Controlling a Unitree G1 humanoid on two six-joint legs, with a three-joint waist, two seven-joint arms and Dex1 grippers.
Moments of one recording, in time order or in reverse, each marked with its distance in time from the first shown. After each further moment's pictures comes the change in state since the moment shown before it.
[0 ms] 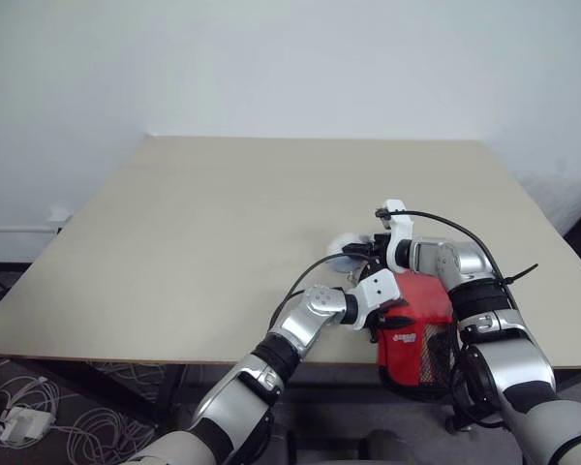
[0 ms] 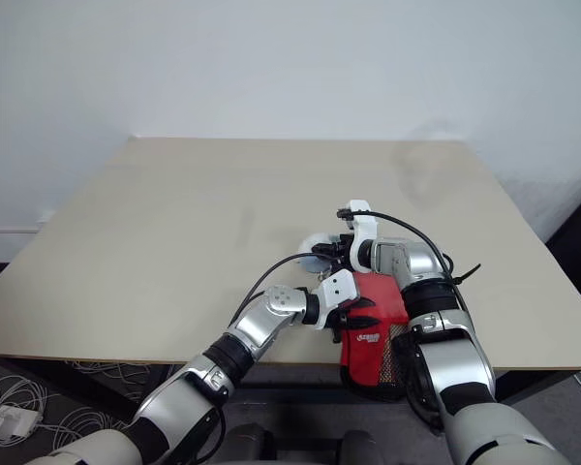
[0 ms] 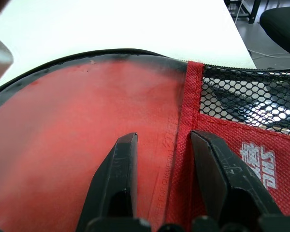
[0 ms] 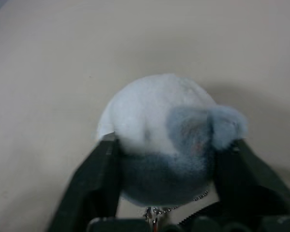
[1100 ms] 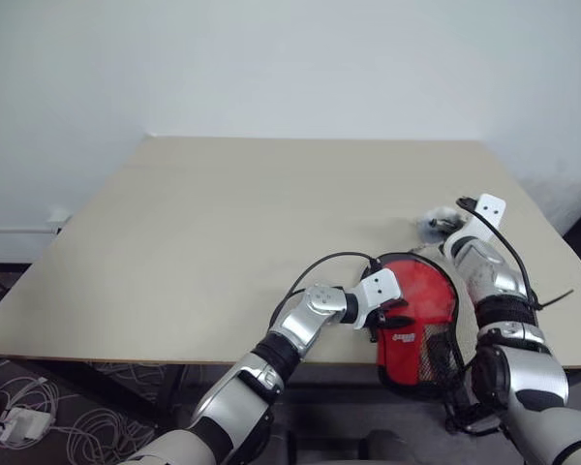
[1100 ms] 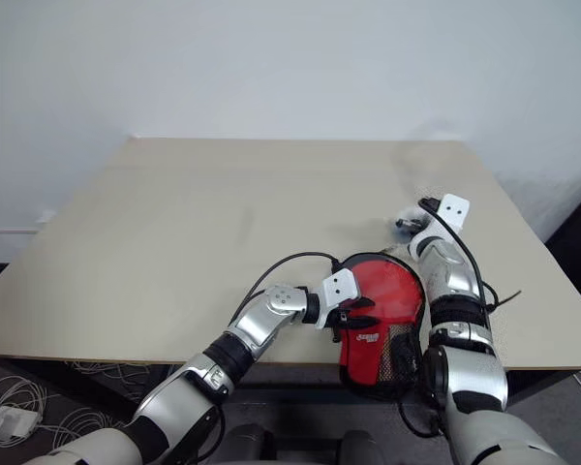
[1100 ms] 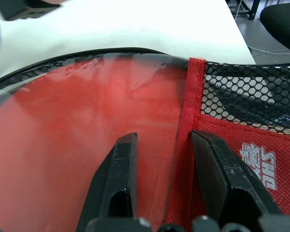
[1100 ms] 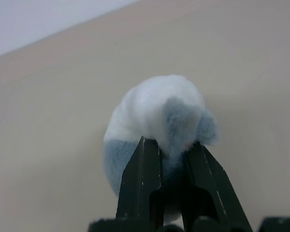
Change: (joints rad) left arm -0.008 0.002 -0.001 -0.005 0.002 0.018 0.003; right arm 0.120 -0.036 -0.379 0.127 -0.025 -0.487 -0.495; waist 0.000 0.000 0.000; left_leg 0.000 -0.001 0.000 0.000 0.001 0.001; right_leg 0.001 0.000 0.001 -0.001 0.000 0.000
